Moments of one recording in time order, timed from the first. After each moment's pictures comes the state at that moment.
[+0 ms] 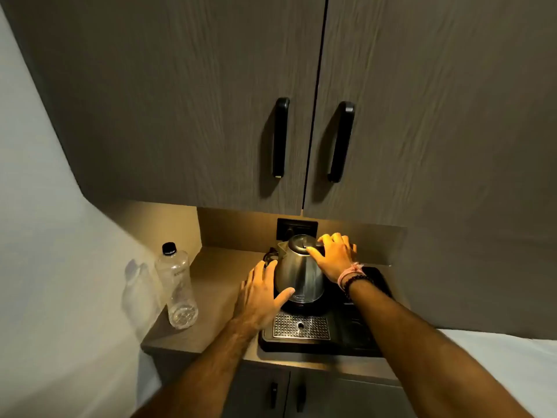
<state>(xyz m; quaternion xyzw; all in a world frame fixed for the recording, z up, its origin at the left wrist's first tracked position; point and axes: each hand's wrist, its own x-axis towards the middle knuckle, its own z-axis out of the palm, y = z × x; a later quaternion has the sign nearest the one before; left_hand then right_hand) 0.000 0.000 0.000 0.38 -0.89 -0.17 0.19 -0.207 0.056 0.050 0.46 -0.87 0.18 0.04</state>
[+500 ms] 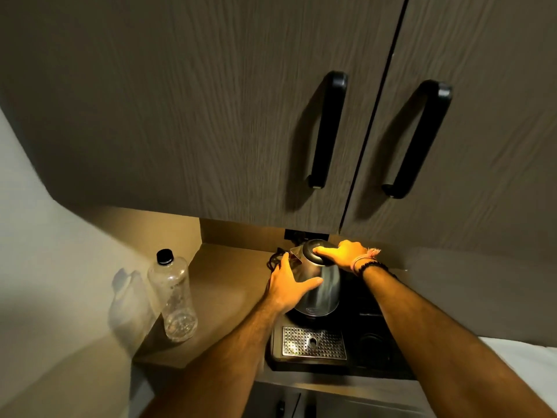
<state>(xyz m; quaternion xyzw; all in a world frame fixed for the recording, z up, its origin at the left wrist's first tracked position) -0.074 -0.066 -0.016 0.40 -0.75 -0.49 0.18 -0.253 -0.019 0.042 0.36 -0.91 0.12 -0.16</state>
